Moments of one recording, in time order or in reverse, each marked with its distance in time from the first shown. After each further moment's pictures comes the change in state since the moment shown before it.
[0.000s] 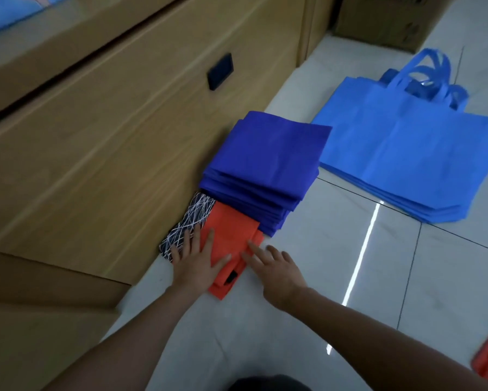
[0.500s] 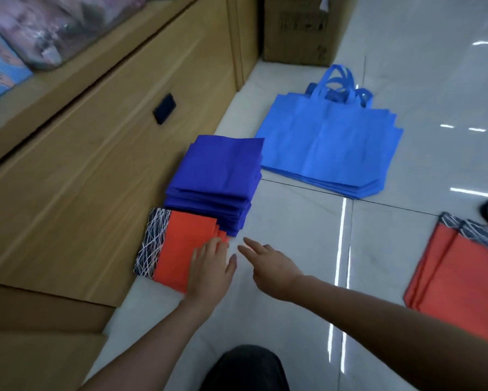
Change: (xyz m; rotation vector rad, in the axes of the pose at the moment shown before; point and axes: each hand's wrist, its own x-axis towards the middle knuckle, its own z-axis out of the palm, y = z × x) left_hand -0.061 0.082 -0.034 -0.118 0.372 0.429; right_hand -0.083 0.011 -0.034 0.208 0.153 0.115
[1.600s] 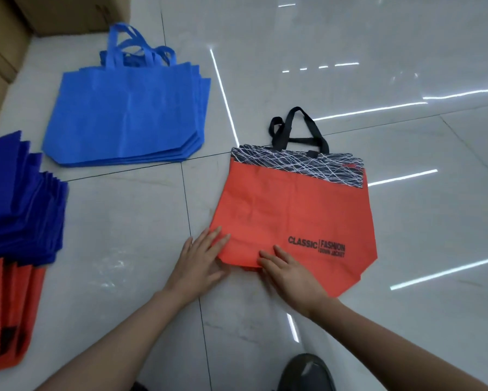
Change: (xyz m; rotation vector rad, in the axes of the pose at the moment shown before) left_hand -0.014 0.208 0.130 -0.049 -0.399 0.810; right_hand -0.260 0.183 0.128 -0.039 0.510 0.460
